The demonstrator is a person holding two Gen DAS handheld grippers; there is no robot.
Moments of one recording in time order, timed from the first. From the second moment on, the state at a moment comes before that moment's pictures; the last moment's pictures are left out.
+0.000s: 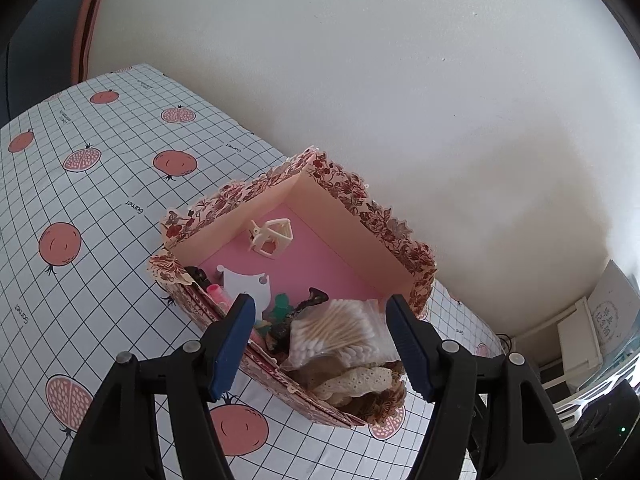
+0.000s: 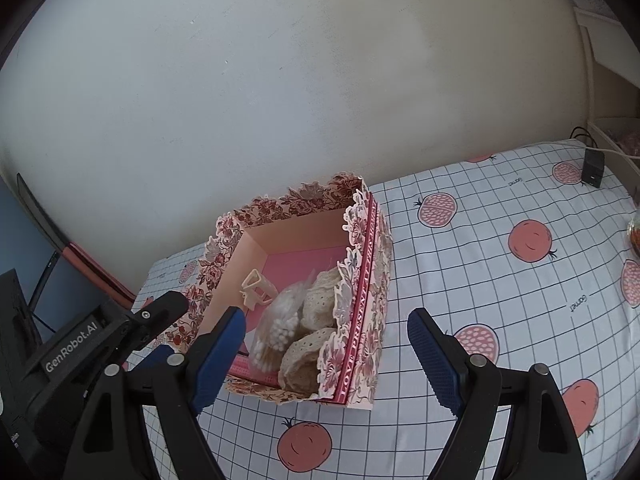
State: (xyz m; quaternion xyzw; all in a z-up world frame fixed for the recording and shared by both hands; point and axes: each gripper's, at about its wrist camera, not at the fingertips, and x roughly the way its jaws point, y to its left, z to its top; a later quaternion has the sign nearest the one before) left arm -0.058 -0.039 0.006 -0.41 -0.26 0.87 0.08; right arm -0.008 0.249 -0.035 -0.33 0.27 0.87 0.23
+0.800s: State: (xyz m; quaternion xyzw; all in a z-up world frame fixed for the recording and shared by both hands) left arm -0.017 0.042 0.033 -0.44 -0.17 0.88 0.10; right arm 0.070 0.298 -0.009 -0.35 0.29 0.85 0.28
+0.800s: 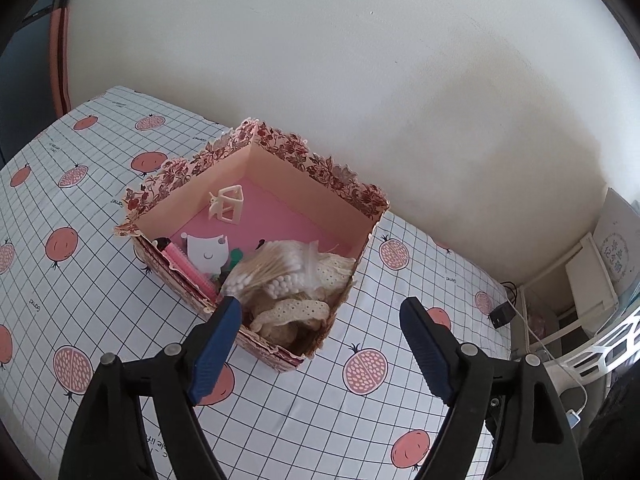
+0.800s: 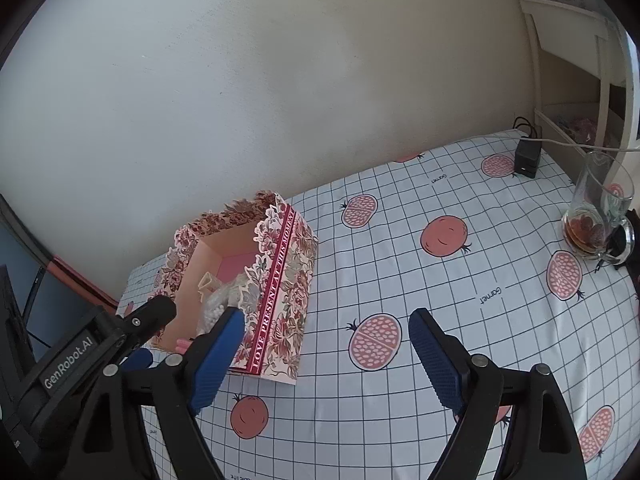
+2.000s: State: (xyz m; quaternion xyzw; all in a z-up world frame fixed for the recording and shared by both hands) left arm 0.012 0.084 0.025 -0.49 -0.01 0.87 0.07; right arm 0.111 0.323 -0.020 -0.48 0.21 0.77 0.36
